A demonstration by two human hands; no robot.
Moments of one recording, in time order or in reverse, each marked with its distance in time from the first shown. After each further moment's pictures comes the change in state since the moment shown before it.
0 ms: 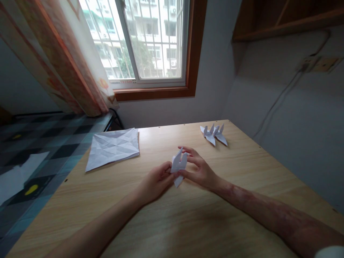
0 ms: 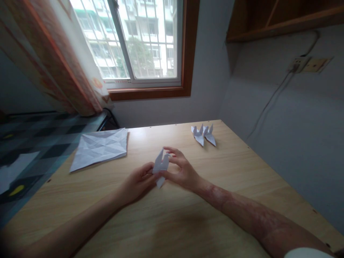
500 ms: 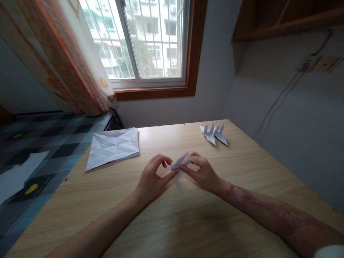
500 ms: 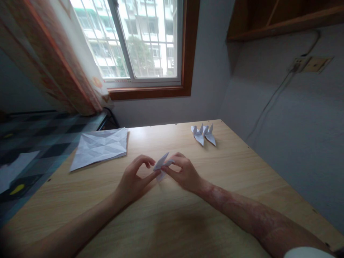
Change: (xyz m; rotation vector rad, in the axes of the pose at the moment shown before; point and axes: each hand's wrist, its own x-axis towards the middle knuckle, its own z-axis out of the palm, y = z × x) left_hand 0.002 0.005 -0.002 0.426 0.409 0.273; right_hand -0.001 -0.008 0.001 0.021 0.066 0.024
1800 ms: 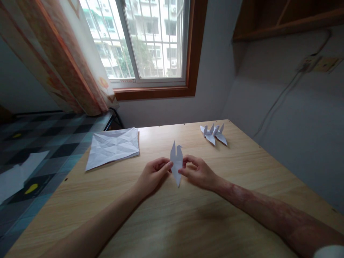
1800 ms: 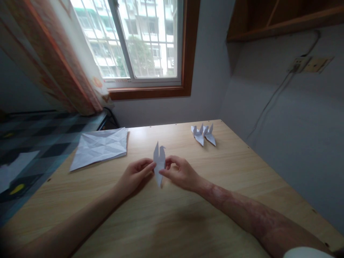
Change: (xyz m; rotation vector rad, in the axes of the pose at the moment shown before) left_hand 0.004 -0.017 0.001 -0.573 -0.239 -0.371; right_hand 0.001 0.003 0.003 0.170 -0.130 0.221
